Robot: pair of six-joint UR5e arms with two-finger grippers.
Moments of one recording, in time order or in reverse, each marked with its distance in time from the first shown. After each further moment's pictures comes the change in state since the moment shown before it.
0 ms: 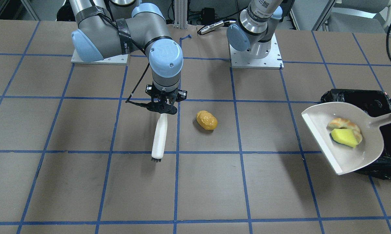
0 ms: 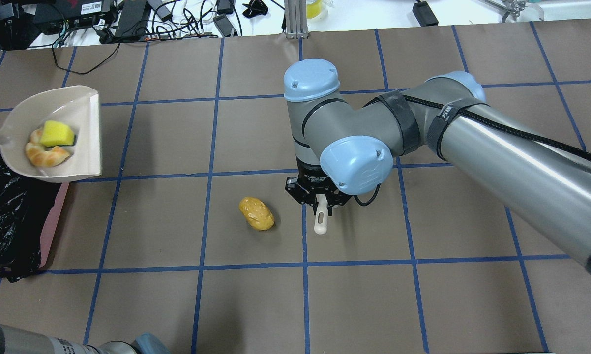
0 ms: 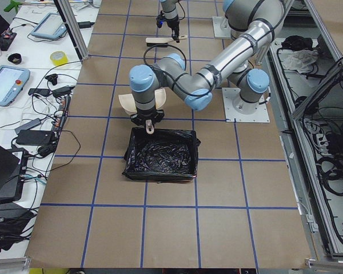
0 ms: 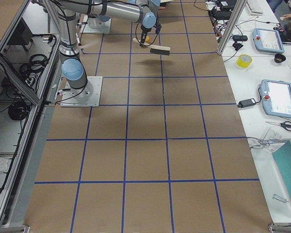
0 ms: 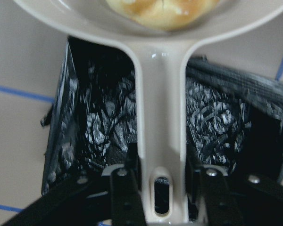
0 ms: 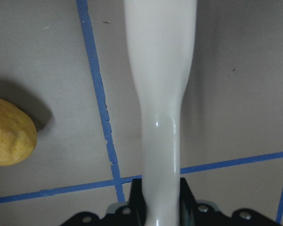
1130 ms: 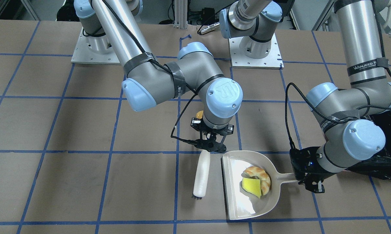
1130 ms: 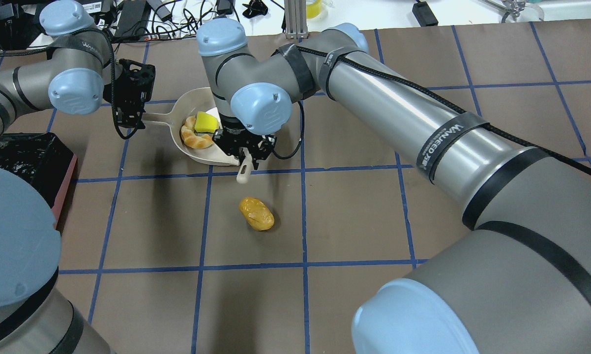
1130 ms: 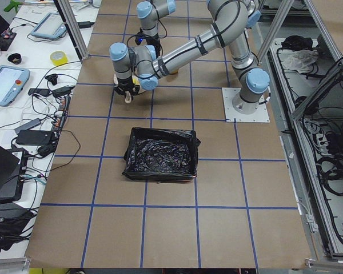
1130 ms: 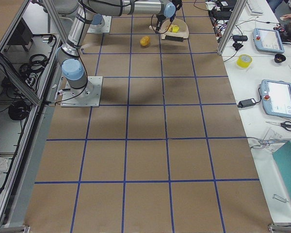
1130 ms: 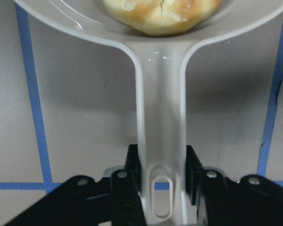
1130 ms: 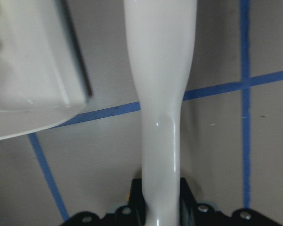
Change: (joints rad) left arm -0.572 -0.269 -0.043 0.342 0.047 -0.353; right arm 0.087 0.361 -0.522 0.086 0.050 0.154
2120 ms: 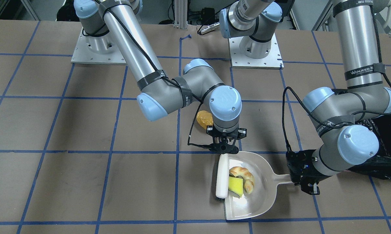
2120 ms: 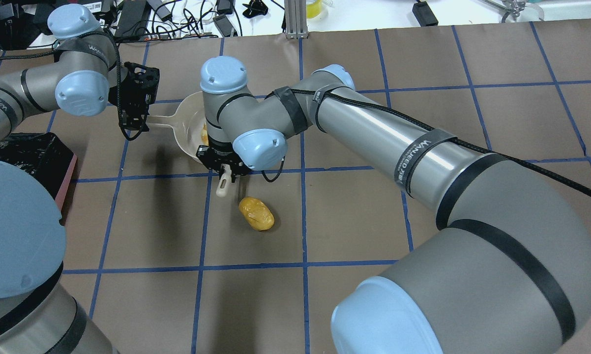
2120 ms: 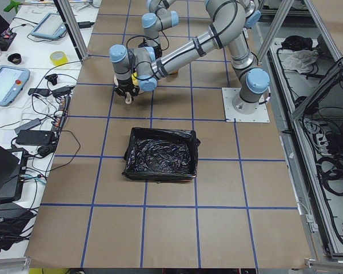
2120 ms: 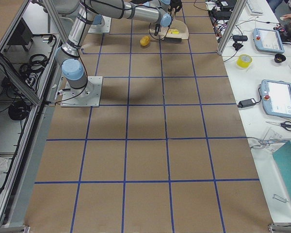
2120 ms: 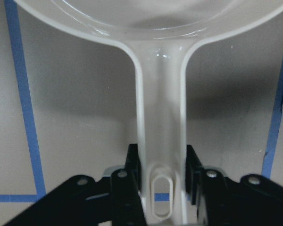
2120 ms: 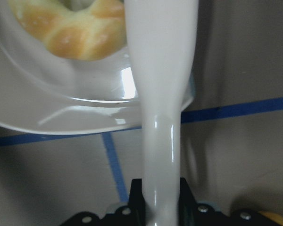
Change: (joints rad) left arm -0.018 -0.031 0.003 0.006 0.002 -0.011; right arm 0.078 0.098 0.056 -0.352 0.159 0.082
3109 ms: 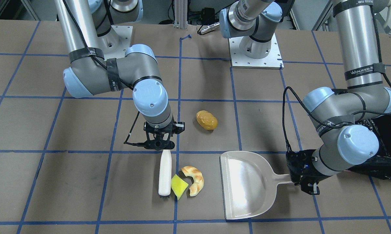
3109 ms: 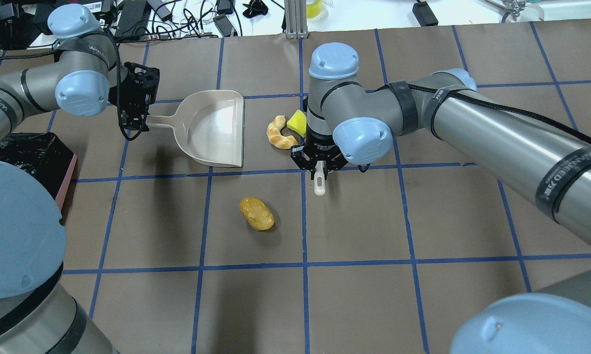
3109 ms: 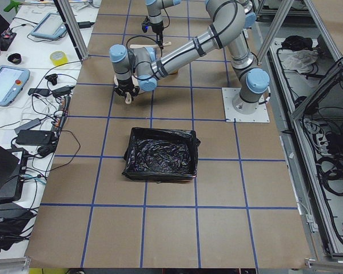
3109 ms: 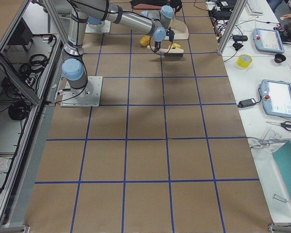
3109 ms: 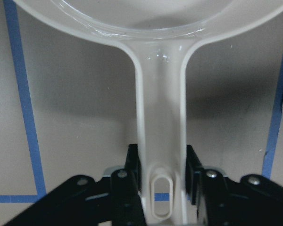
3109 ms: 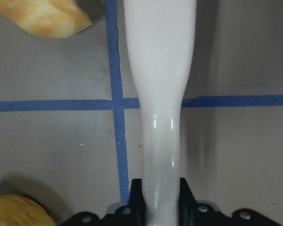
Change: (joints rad) left arm 0.000 0.000 0.000 0.000 0.000 0.005; right arm -0.252 -0.265 0.376 0.031 -0.130 -0.417
